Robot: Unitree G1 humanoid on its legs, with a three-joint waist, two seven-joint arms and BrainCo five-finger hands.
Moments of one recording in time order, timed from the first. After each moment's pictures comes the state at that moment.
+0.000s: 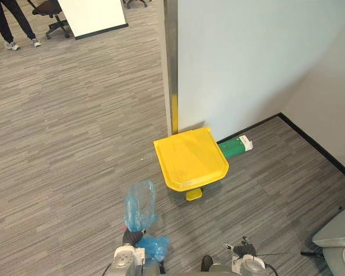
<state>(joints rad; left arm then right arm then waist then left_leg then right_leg) 0.11 0.06 -0.06 0.77 -0.10 -0.10 0.15 0.03 -0.04 -0.20 0.96 0.00 -0.03 -0.21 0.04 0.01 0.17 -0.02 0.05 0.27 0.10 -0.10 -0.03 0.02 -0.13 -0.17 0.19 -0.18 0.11</state>
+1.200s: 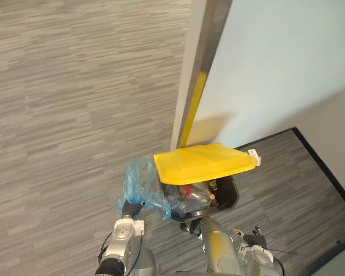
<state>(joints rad) -0.06 0.07 -0.03 0.69 -0.06 -0.10 0.15 -0.01 -0.02 -0.24 0.77 0.09 -0.02 -0.19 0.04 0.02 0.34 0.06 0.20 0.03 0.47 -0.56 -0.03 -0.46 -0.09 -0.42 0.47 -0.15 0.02</state>
